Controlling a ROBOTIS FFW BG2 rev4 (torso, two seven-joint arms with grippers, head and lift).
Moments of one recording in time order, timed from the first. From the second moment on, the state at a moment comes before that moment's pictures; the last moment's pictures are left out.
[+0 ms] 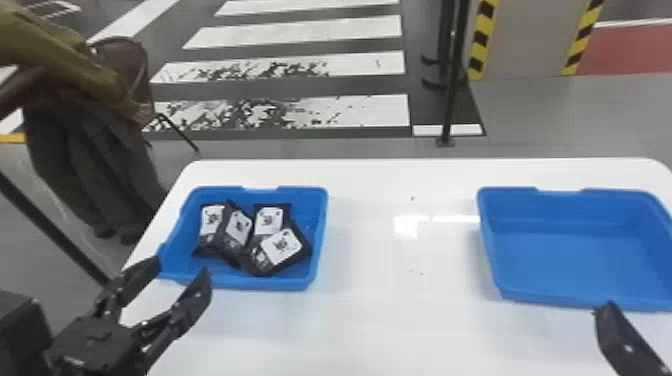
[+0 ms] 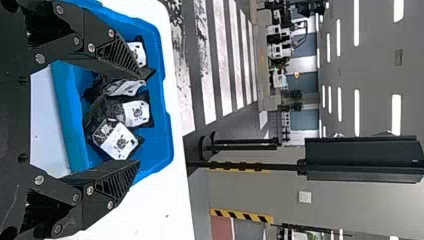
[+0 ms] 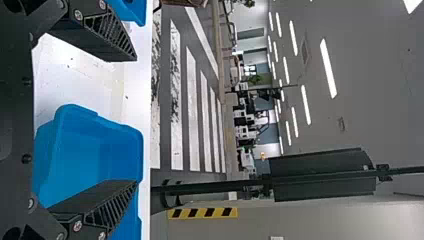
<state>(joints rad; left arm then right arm) 0.83 0.00 0.41 -2.54 0.13 0.39 -0.41 0.95 -0.05 -0.20 -2.46 -0.27 0.05 0.37</state>
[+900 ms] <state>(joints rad) 0.48 0.05 0.33 -2.33 0.02 0.68 -0.42 0.95 -0.05 -0.19 -2.44 -0.28 0.05 0.37</state>
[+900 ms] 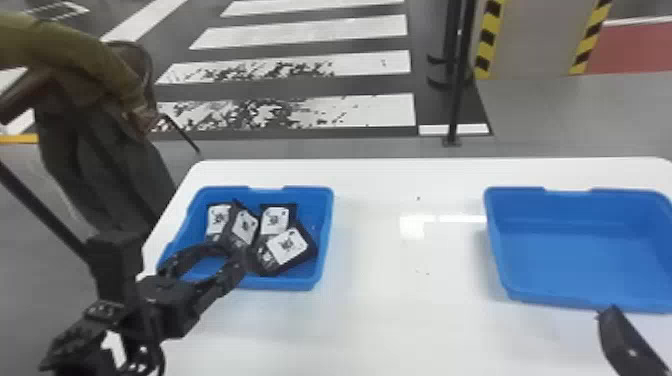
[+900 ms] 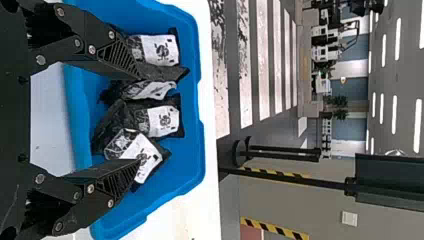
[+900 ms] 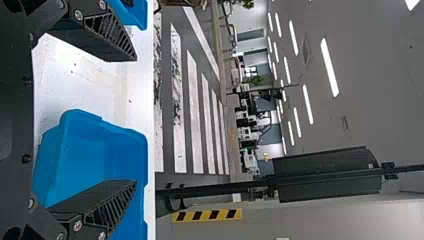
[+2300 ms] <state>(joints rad) -0.01 0.19 0.10 -1.79 -0.02 0.97 -0.51 0.93 -0.05 -0.17 -2.42 -0.30 0.06 0.38</state>
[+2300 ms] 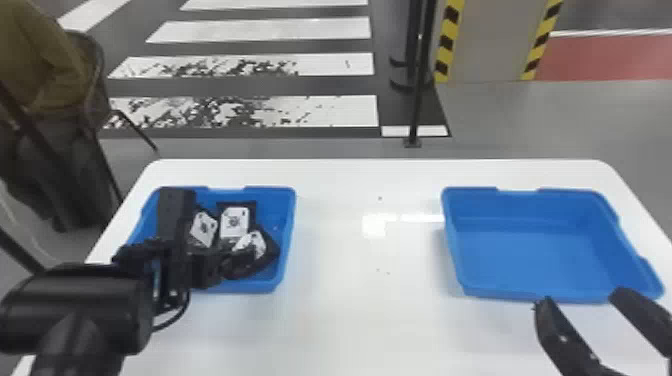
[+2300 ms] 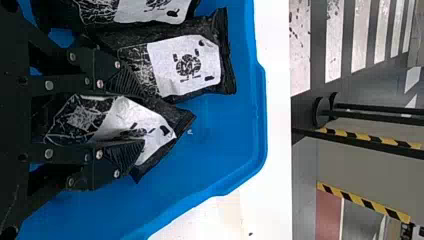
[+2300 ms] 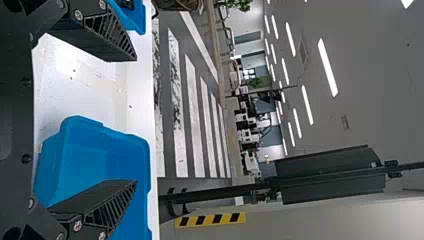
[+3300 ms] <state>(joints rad) 0.34 0.16 0.19 -2.39 0.26 0.96 -0.57 0.67 -0.11 -0.09 -2.37 -0.46 0.36 0.54</state>
